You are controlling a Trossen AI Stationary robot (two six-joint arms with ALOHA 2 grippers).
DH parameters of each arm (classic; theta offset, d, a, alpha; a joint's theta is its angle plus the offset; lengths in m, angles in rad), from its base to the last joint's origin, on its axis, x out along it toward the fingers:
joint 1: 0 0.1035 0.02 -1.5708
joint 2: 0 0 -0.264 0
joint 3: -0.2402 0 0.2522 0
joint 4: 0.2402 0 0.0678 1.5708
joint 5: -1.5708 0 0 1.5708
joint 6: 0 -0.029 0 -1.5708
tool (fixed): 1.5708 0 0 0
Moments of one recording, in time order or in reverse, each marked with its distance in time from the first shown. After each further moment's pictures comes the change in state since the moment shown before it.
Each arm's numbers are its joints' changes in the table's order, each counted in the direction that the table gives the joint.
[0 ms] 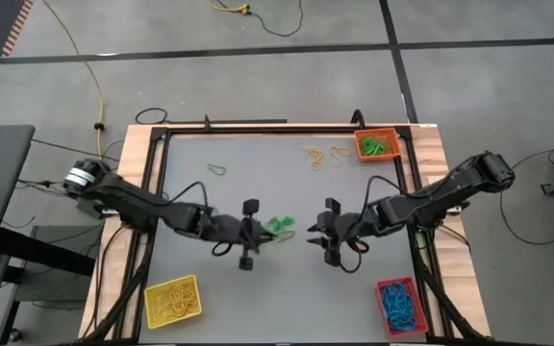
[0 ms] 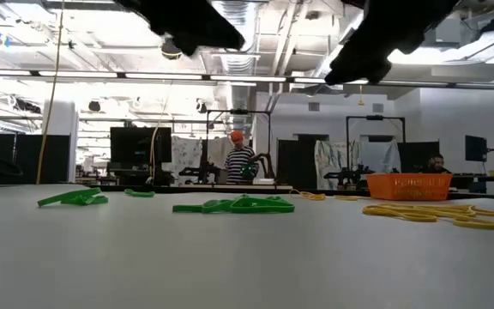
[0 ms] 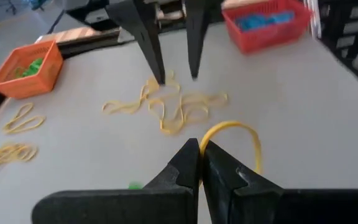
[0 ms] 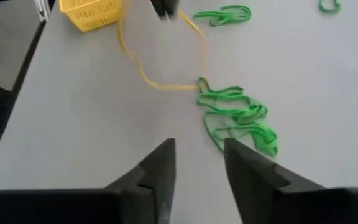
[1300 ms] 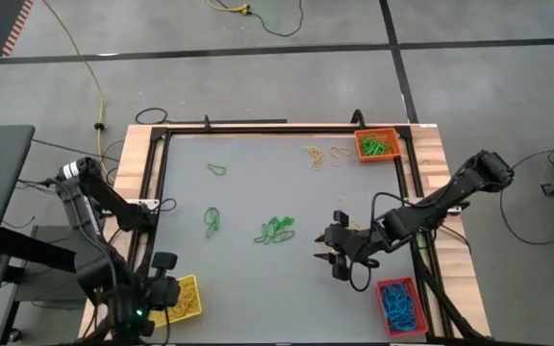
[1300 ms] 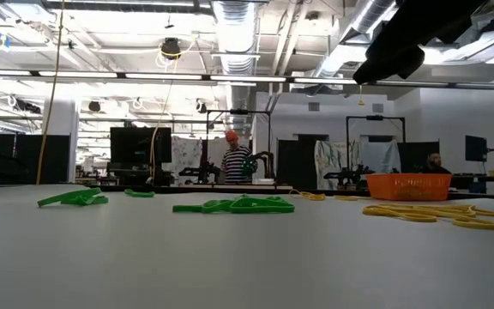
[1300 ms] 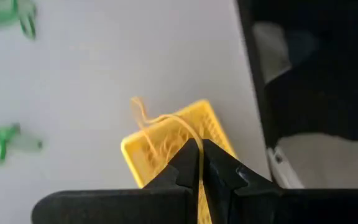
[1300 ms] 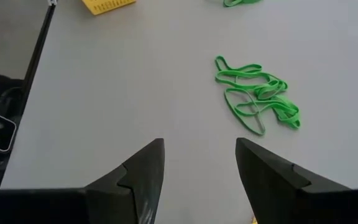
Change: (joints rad) left arm -0.735 -0.043 -0.417 1.199 -0.034 0.896; right arm 0.155 0.001 0.000 0.056 -0.108 -0.121
